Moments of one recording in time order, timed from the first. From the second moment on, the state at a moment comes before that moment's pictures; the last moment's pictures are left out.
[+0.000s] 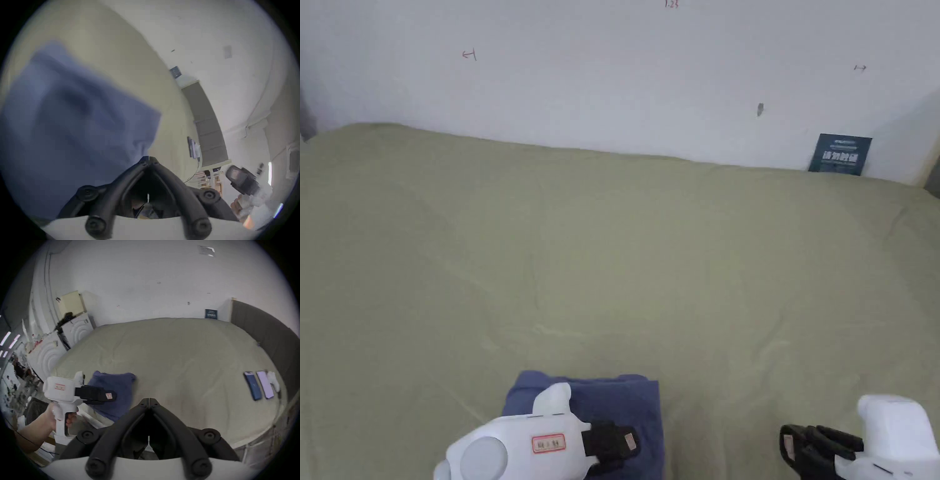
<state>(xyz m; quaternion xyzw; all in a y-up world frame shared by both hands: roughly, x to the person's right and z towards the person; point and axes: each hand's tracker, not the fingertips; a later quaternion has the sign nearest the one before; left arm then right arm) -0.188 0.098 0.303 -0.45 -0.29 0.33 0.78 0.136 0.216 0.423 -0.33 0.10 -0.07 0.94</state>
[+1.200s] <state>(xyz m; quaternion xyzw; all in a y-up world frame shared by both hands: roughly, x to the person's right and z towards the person) -0.283 0.054 0.236 -0.54 -0.25 0.35 0.72 0.077 0.010 0.240 -0.43 0.41 -0.37 0.72</state>
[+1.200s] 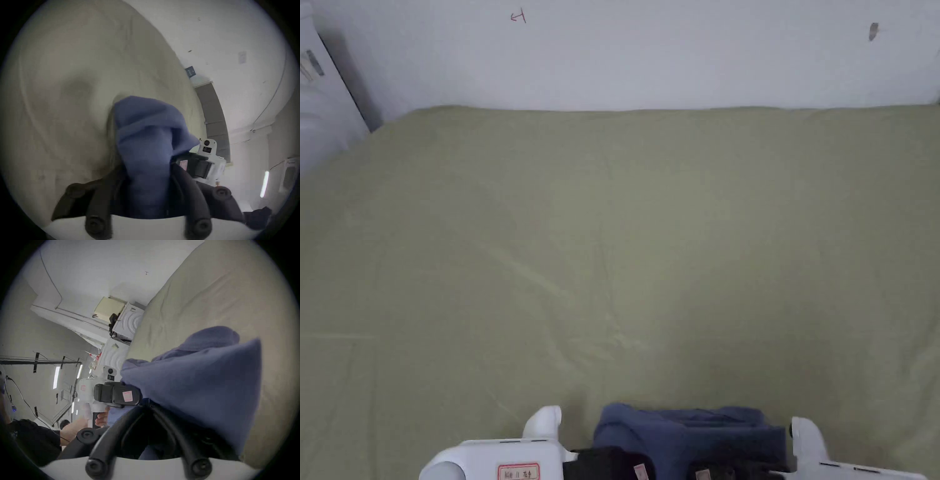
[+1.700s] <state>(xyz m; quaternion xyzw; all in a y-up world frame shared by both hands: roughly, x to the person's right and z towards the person) -0.524 0.142 0.209 -0.52 -0.16 0.23 0.81 0.071 0.077 0.269 -0.39 0.39 -0.27 0.79</state>
